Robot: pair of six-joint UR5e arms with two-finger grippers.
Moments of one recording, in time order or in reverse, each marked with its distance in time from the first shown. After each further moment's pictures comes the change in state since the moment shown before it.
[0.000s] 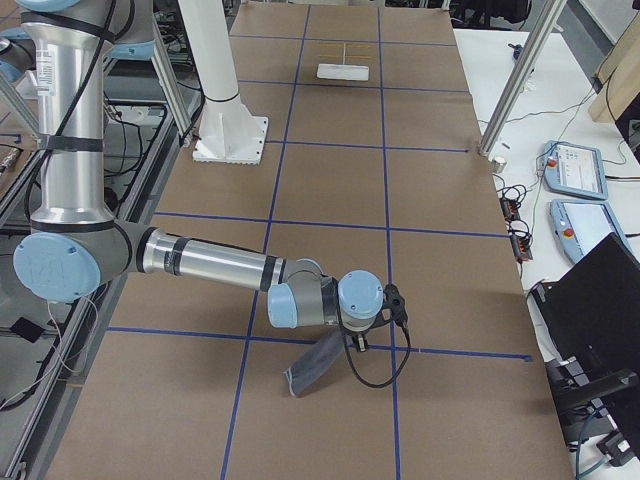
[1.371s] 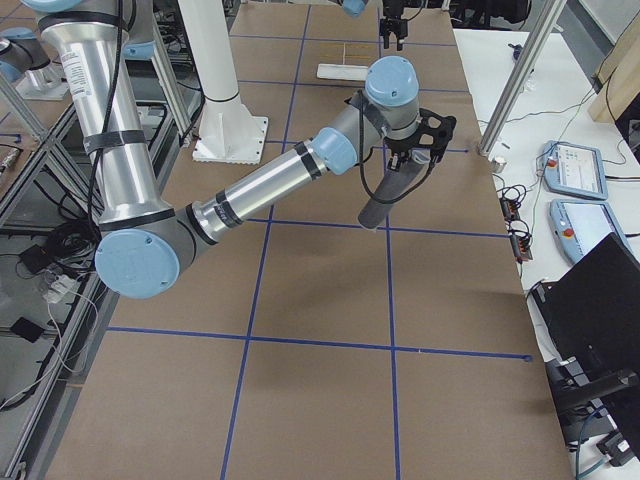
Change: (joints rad) left arm 0.514 -0.510 0.021 -0.265 -0.047 -1.457; right arm -0.109 0.354 0.403 -0.061 0.108 1.501
